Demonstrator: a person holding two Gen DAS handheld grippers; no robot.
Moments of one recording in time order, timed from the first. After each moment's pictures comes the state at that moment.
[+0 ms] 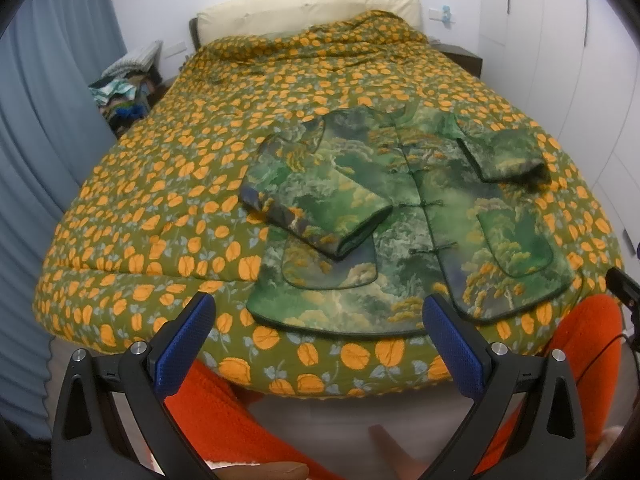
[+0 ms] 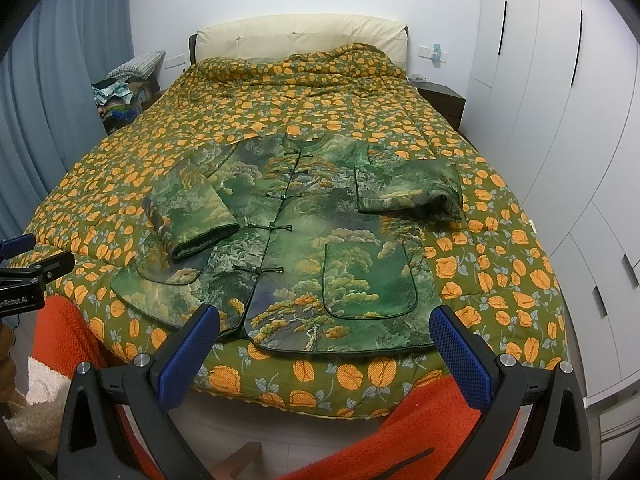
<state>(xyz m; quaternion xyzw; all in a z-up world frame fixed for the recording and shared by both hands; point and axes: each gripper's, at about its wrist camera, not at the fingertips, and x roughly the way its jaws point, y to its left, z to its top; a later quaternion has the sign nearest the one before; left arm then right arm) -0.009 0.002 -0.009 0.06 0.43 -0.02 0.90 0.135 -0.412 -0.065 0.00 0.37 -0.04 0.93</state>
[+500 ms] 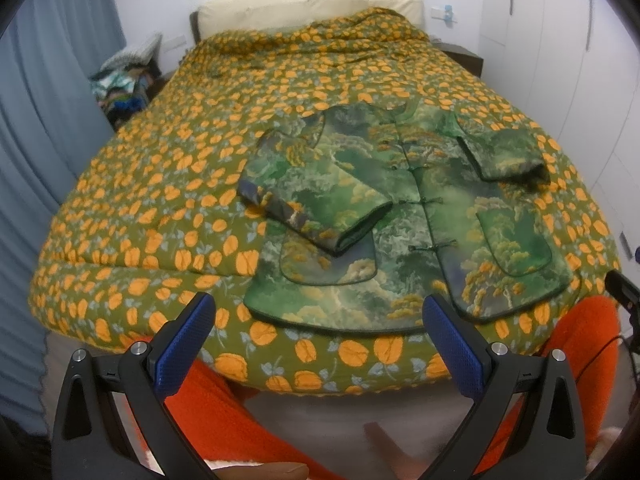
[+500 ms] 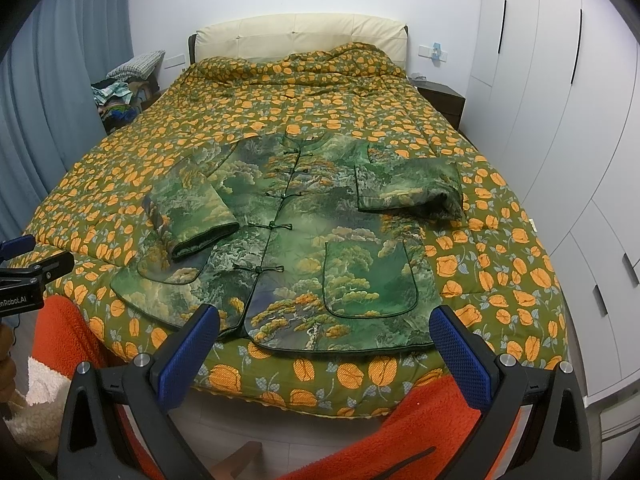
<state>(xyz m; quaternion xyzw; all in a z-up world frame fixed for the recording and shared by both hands) -0.005 0.007 -0.015 0.04 0.44 -0.02 0.90 0.135 -0.412 -0.065 0.00 0.37 -0.04 0.93</state>
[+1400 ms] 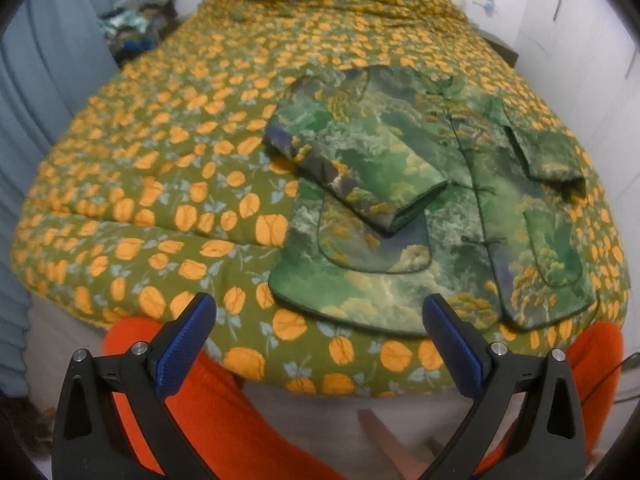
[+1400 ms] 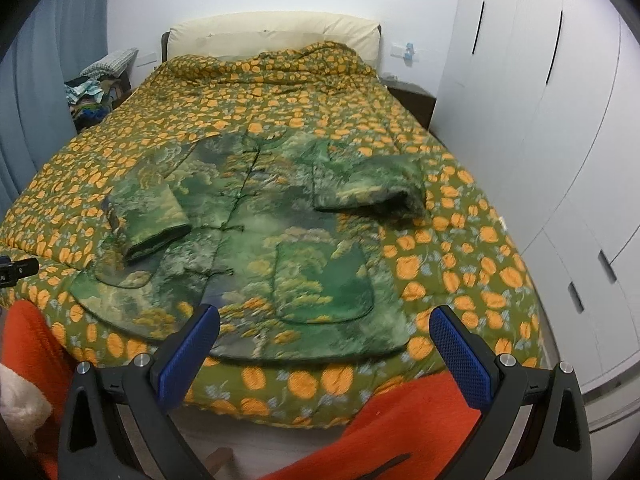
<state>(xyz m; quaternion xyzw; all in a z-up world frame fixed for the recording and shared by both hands) 0.060 0.067 -0.072 -0.02 0.51 -0.01 0.86 0.152 -0.459 -0.077 -0.01 0.37 -0.10 0.93</state>
